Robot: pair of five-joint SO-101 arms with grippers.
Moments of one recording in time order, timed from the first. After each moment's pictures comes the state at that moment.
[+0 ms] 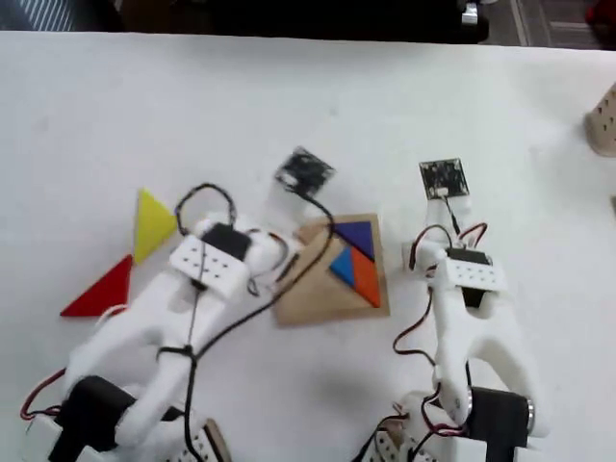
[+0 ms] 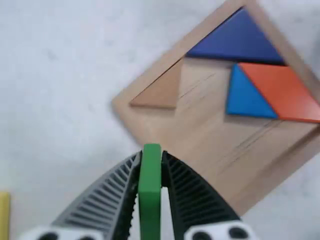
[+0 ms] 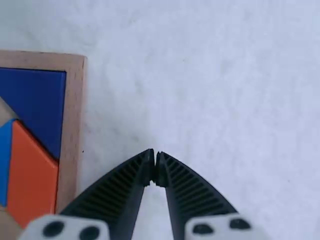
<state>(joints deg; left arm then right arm) 22.5 -15.0 42.2 47.3 -9.0 4.6 -15.7 55.6 30.4 17.3</state>
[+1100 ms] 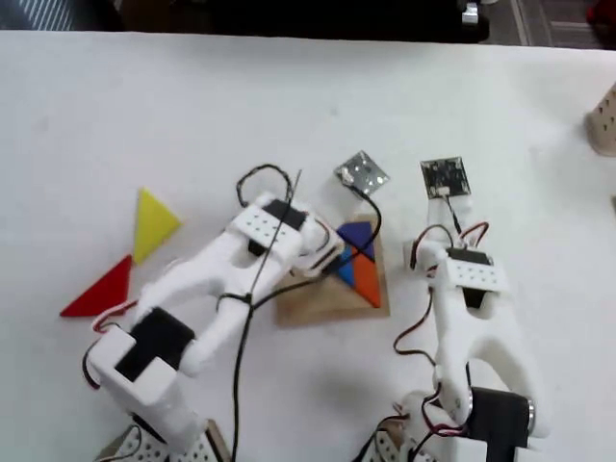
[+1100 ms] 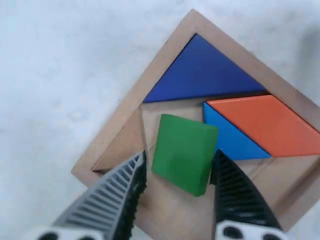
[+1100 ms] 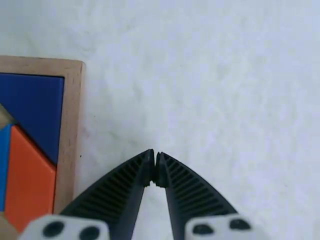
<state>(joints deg) 28.3 11.1 22.0 45.8 -15.7 4.7 -15.7 55.6 29.3 17.5</state>
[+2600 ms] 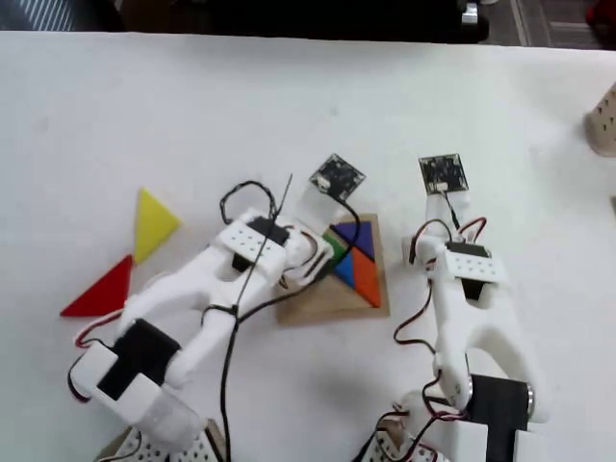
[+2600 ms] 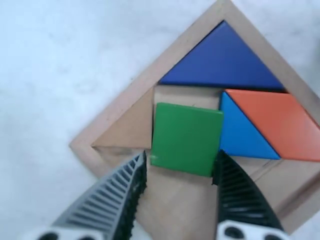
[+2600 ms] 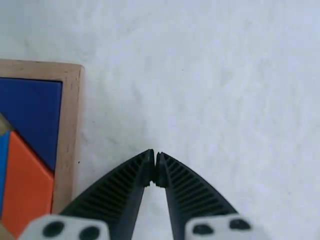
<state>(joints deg) 26.7 5.5 33.4 37.6 -7.8 4.6 -11.9 52.9 29.4 17.5</state>
